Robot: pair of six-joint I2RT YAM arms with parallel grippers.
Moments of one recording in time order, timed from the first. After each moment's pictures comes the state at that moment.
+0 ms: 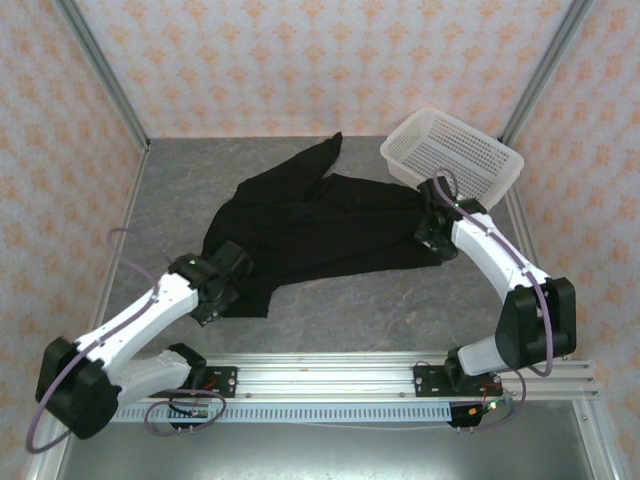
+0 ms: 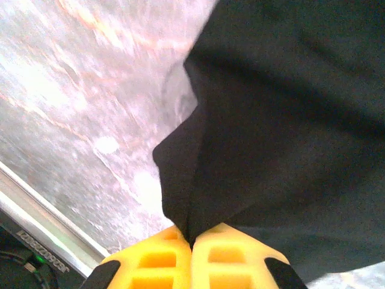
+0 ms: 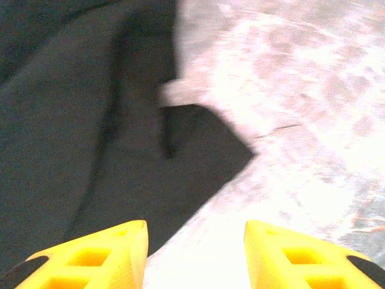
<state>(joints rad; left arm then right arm) -0.47 1.05 0.76 -1.22 -0.31 -1.31 0.20 1.43 1.06 -0.92 0.22 0.91</state>
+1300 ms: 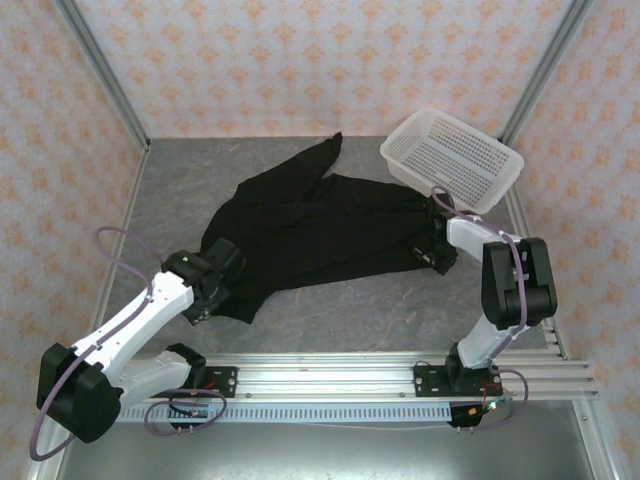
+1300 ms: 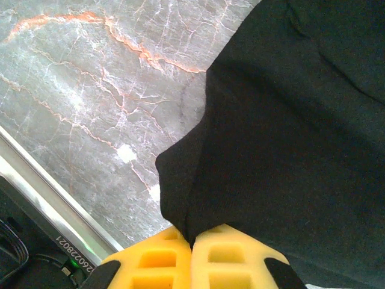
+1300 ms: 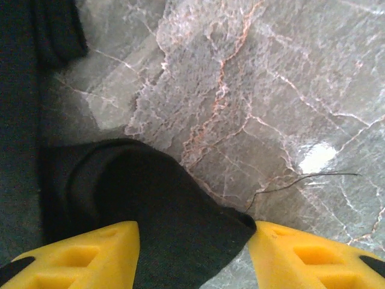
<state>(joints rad) -0.43 1.06 0.77 -1.27 -0.34 -1.28 0.11 1.68 0.96 -0.69 0.06 0.85</state>
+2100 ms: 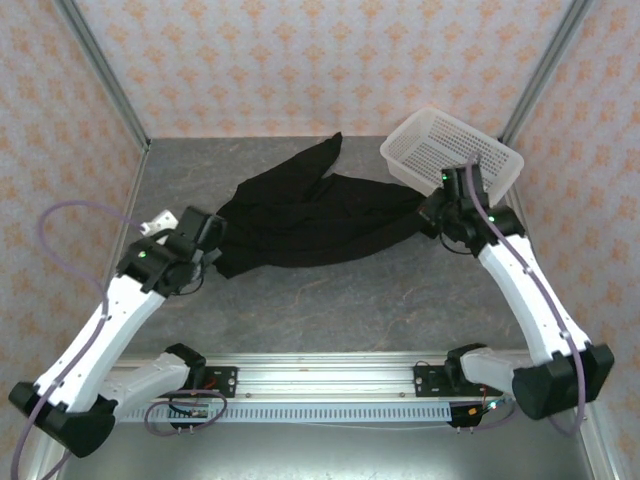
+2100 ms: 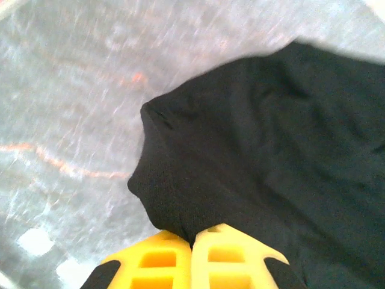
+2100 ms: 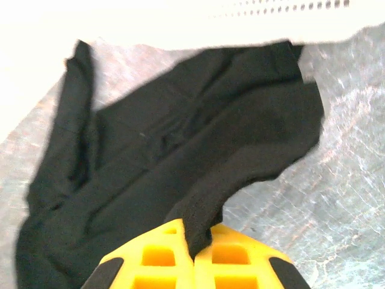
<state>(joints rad) -0.42 0.95 1.16 -1.25 -0.51 -1.15 0.26 1.14 1.22 -0.87 0.10 0.86</state>
